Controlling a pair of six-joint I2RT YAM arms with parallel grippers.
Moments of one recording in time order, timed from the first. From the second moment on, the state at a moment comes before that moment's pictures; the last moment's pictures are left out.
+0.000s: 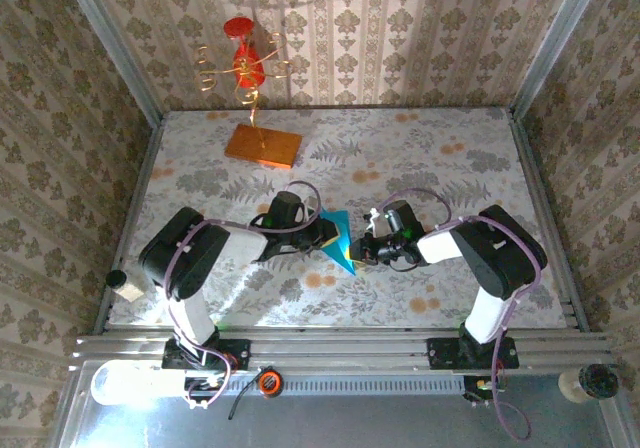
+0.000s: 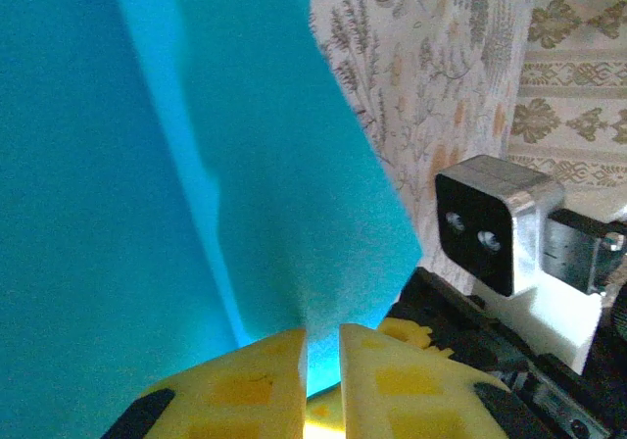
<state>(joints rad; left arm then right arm) -0.66 1.79 0.70 0.45 0.58 -1.09 0.45 1.77 0.59 0.34 -0.74 0.71</state>
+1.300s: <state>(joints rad) -0.66 1.90 0.82 0.43 0.65 -1.08 0.41 1.78 0.57 0.37 -0.83 0.79</state>
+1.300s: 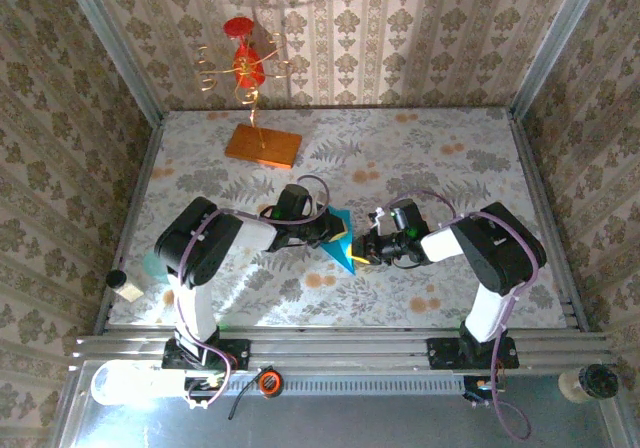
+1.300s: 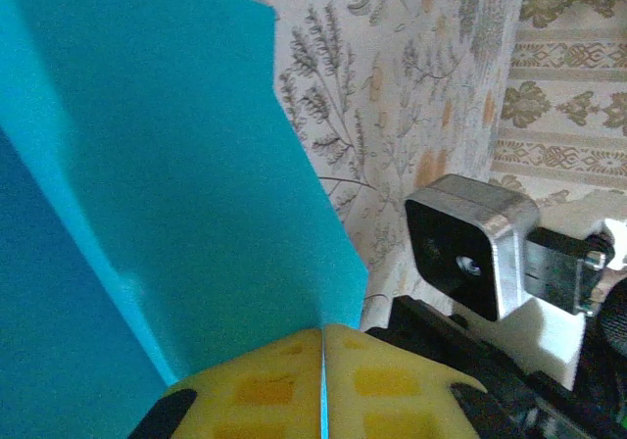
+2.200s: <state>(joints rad) -0.66 1.90 0.84 0.37 0.65 -1.07 0.46 1.69 0.64 0.05 -0.73 0.64</state>
